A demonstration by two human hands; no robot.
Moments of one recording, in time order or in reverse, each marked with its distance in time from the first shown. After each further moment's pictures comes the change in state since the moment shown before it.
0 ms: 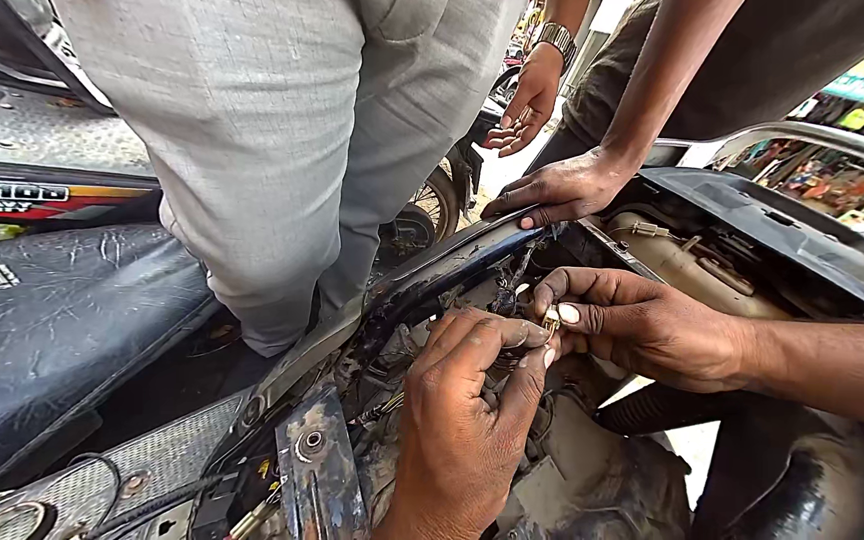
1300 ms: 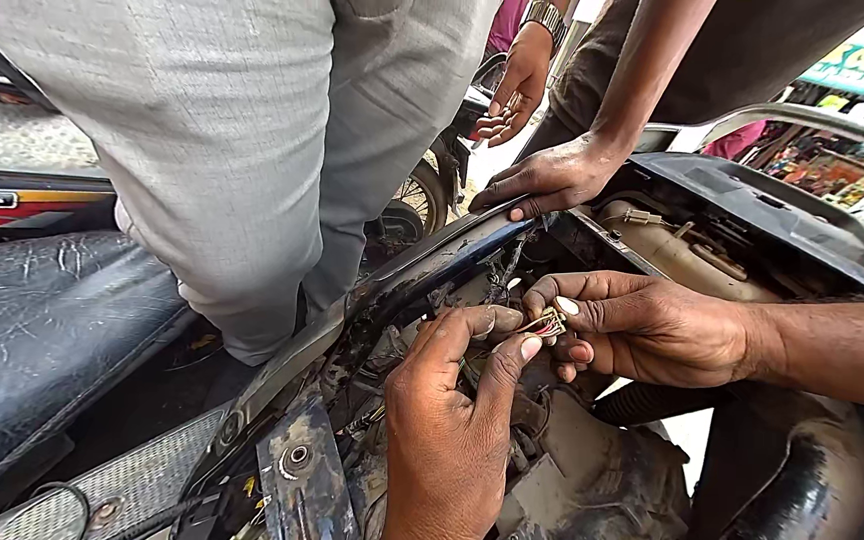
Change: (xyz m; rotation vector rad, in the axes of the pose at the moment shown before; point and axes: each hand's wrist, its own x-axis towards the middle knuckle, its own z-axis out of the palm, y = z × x) left_hand -0.001 -0.004 0.004 -0.076 0.073 -0.087; right_hand -0.002 0.001 -0.001 0.215 -0.102 0.112
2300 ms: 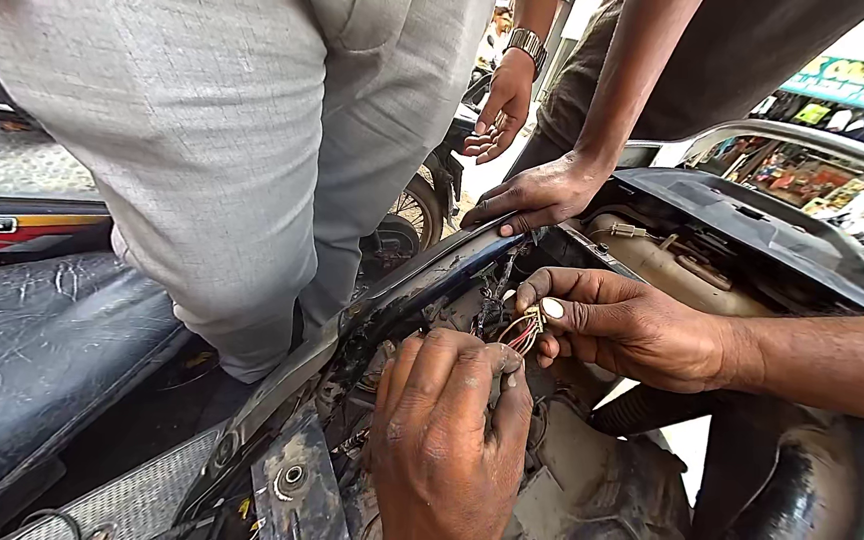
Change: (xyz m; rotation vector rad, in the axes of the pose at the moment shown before) left_hand -0.006 -0.001 0.001 0.533 0.093 0.280; right_hand 0.002 0.001 0.000 -0.178 0.139 -0.138
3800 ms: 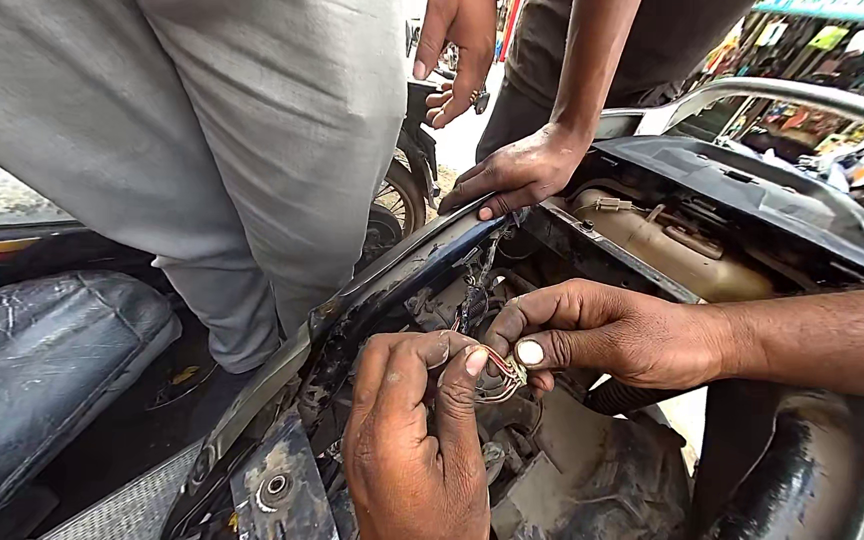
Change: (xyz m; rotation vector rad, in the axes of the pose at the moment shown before) left_hand -0.007 0.004 0.033 -0.247 -0.038 -0.178; right_hand -0.012 0.019 -0.026 -0.283 -0.178 -0.071
